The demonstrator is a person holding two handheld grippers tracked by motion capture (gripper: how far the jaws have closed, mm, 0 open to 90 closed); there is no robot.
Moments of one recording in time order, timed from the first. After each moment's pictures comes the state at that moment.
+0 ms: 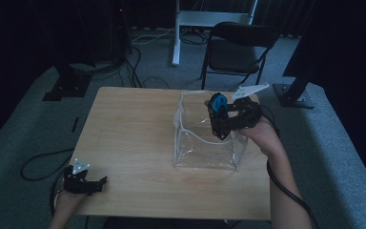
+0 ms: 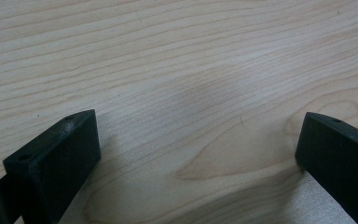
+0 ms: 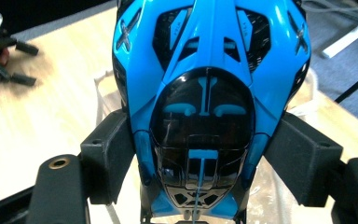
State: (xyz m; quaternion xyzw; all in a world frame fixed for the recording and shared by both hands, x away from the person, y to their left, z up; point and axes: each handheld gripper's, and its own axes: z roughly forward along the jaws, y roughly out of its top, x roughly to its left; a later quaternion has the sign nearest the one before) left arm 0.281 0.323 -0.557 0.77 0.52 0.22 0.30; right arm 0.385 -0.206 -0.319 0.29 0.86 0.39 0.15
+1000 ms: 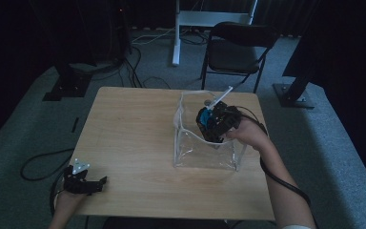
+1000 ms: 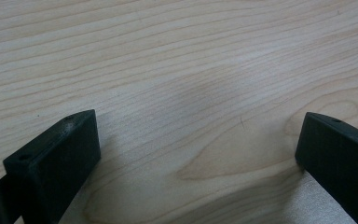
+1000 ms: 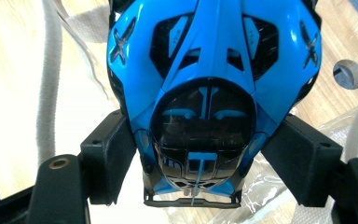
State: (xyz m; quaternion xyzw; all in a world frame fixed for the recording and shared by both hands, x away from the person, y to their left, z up) left arm 0.281 0.323 -0.557 0.77 0.52 0.22 0.30; right arm 0.415 -0.163 -0.358 0.26 0.93 0.24 0.10
